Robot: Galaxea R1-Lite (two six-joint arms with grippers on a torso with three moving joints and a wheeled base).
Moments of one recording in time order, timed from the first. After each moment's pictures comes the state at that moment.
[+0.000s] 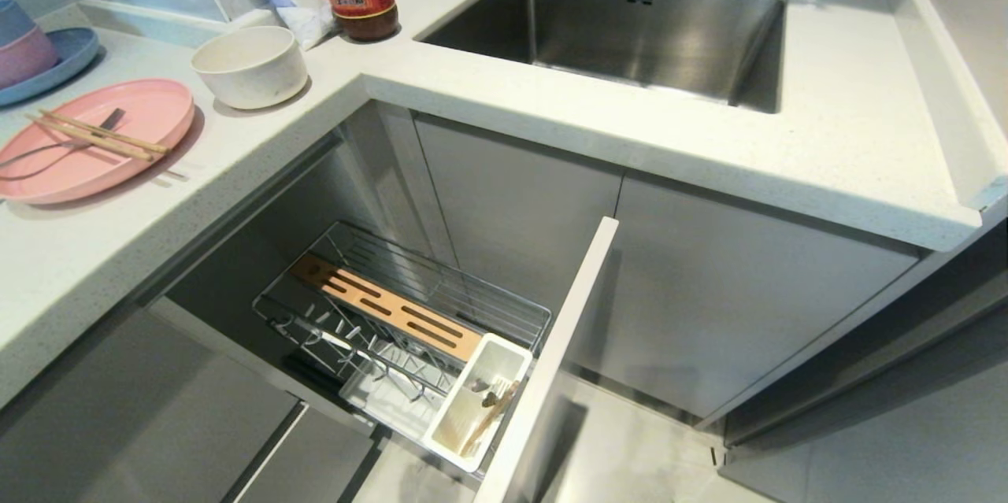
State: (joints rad) left arm 0.00 0.00 0.00 -0.01 0.01 -0.07; right arm 0.00 0.00 0.00 0.00 0.00 0.00
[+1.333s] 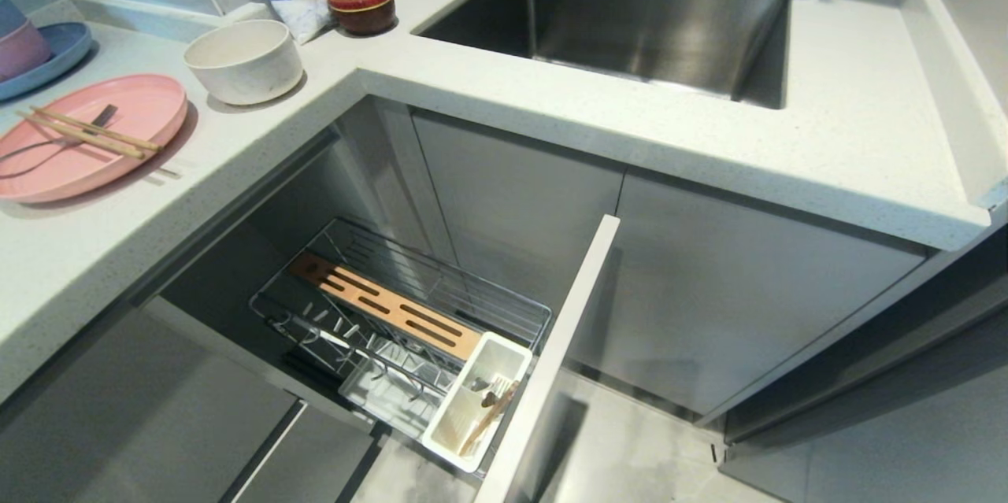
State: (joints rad) left arm 0.03 0.56 -1.15 0.16 -0.06 0.12; right arm 0.00 0.00 0.00 0.00 0.00 0.00
